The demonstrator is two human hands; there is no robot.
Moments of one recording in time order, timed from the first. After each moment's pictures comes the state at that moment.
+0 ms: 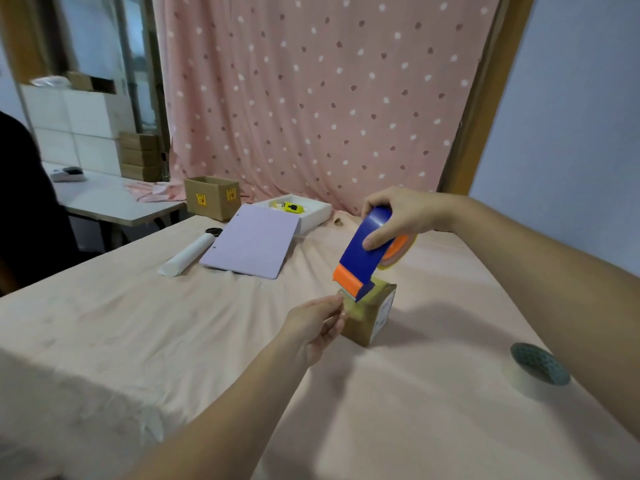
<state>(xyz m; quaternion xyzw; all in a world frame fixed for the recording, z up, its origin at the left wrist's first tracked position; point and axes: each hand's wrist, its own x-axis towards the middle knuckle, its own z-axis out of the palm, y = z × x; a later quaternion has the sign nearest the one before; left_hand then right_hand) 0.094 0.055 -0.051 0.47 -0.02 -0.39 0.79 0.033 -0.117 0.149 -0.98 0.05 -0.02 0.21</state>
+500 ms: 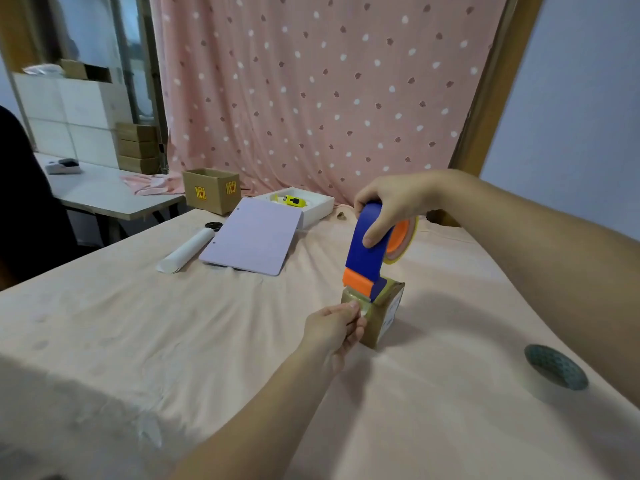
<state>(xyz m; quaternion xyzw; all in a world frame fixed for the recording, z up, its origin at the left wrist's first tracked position) 0.084 0.033 -0.066 0.48 -0.01 -0.38 0.79 0.076 -0.113 0.160 -0.99 0.04 0.07 0.10</state>
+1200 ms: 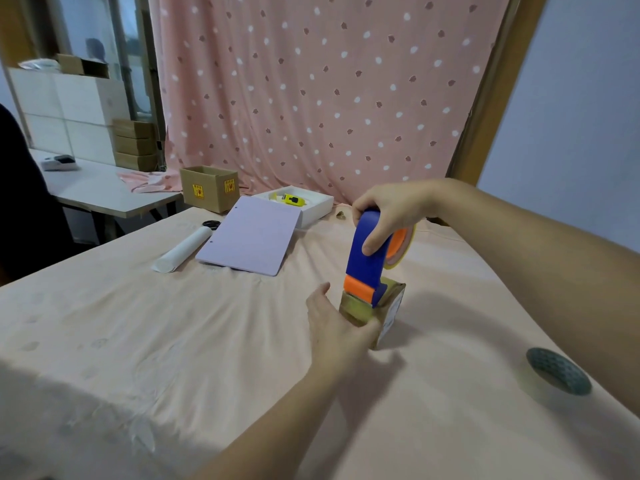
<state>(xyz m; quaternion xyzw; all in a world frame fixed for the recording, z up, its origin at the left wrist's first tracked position) 0.069 0.025 -0.077 0.74 -0.17 -0.07 0.65 0.085 -0.115 0.149 -0.99 0.03 0.08 0.06</state>
